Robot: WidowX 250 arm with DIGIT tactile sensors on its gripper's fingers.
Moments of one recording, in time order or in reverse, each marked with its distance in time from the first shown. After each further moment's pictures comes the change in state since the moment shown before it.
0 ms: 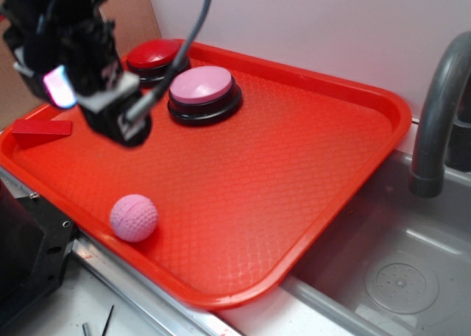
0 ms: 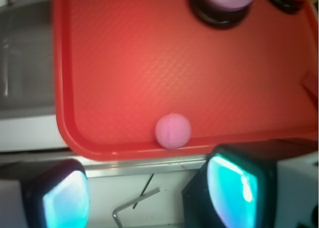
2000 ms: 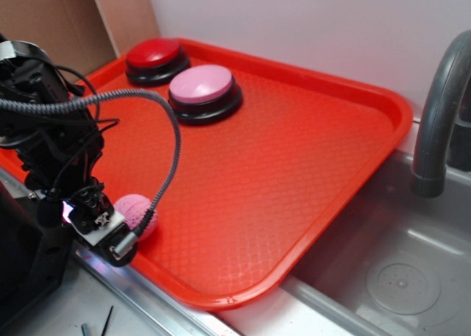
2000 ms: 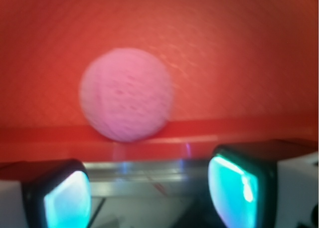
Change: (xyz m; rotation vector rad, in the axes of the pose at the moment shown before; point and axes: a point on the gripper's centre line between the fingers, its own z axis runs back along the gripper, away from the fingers) arm -0.021 0.049 -0.106 -0.048 -0.019 0.002
